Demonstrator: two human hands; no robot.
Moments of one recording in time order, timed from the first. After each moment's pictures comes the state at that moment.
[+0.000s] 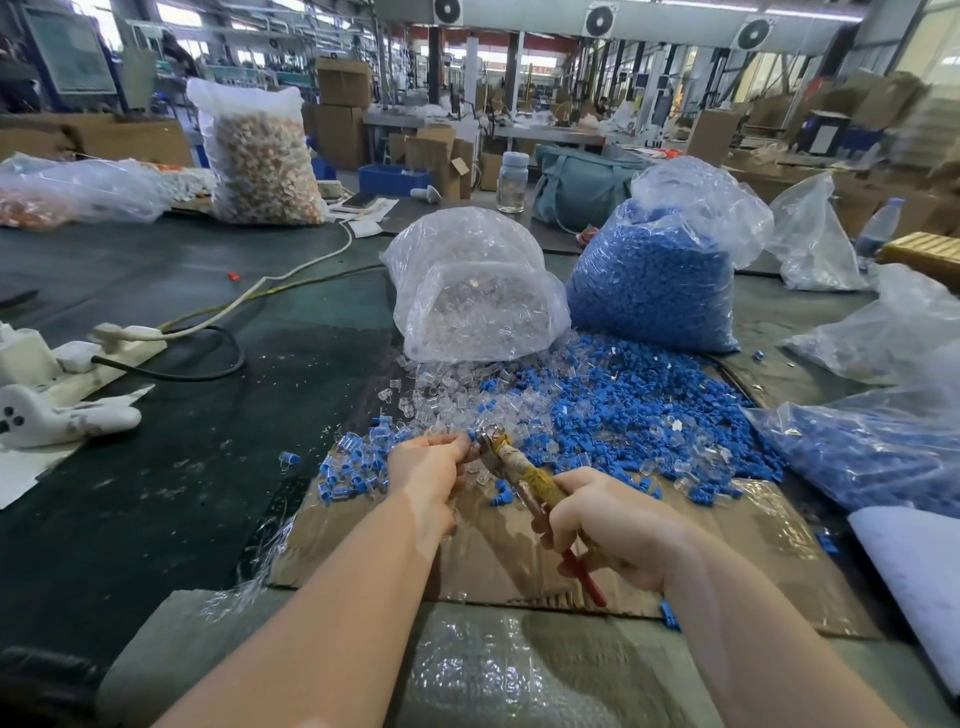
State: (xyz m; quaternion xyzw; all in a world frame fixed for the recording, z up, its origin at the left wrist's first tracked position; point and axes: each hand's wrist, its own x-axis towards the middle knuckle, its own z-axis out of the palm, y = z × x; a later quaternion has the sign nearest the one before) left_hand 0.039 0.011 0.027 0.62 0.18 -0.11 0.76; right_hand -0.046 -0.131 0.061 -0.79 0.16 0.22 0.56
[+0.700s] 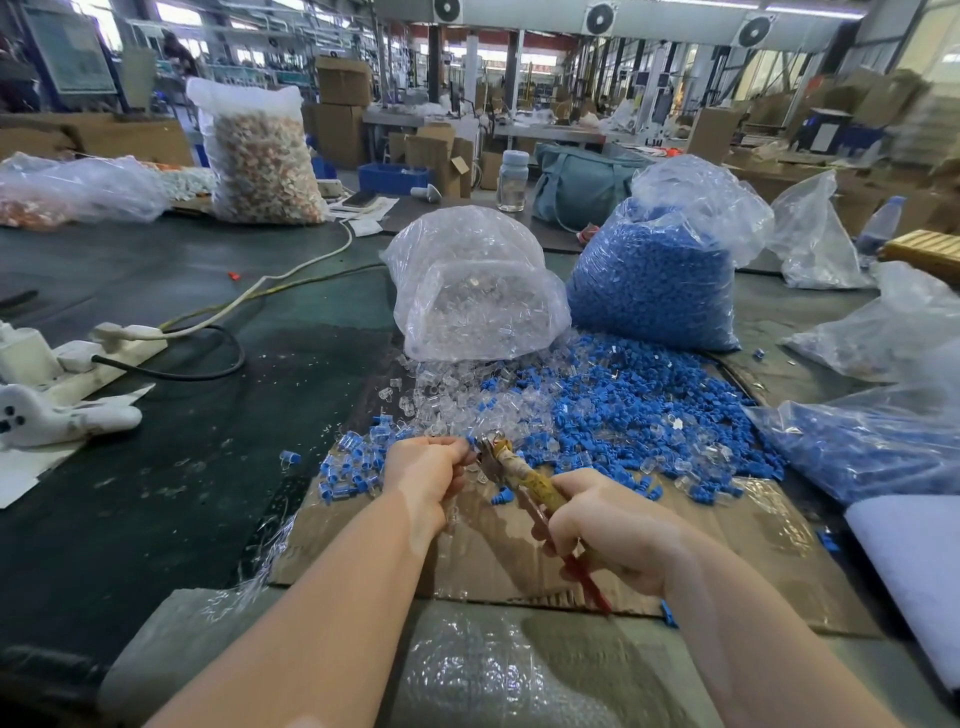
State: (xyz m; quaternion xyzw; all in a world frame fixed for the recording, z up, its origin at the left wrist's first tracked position) left_hand 0.043 0.018 0.025 0.63 0.17 -0.14 0.75; right_hand -0.048 -0.128 0.059 -0.78 0.15 0.22 0.56
